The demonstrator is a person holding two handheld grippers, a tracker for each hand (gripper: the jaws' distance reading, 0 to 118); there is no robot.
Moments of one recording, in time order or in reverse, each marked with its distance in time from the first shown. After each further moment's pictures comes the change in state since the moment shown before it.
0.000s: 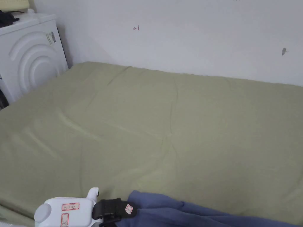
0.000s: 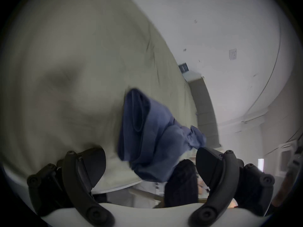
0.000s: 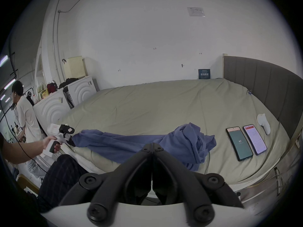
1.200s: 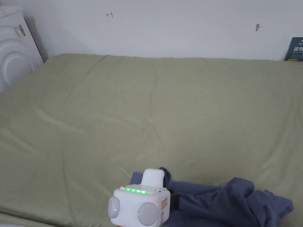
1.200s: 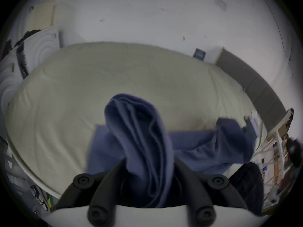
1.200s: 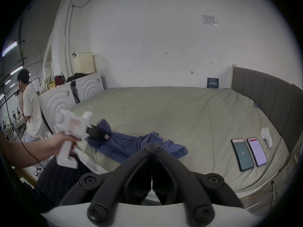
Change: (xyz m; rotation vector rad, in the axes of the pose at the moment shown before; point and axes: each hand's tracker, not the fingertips) left arm 0.132 -0.084 -0.203 0.095 0.844 -0.589; right arm -0.016 -0.004 -0.001 0.031 0.041 0.101
